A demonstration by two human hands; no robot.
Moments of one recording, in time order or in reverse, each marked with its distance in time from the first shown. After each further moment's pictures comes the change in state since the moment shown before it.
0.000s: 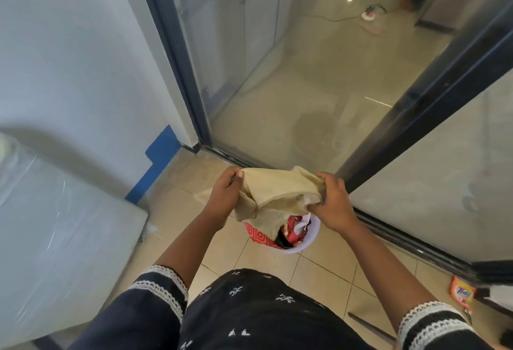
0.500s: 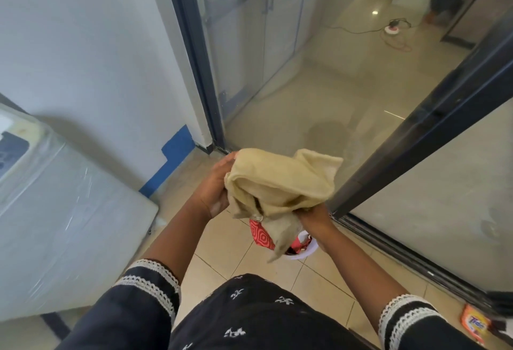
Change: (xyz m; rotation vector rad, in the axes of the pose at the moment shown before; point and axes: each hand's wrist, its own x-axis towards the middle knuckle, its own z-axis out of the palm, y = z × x) left_hand -0.039 0.058 -0.021 -0.677 -0.228 -0.017; right_hand -0.008 -0.017 0.040 0.370 -0.102 0.166
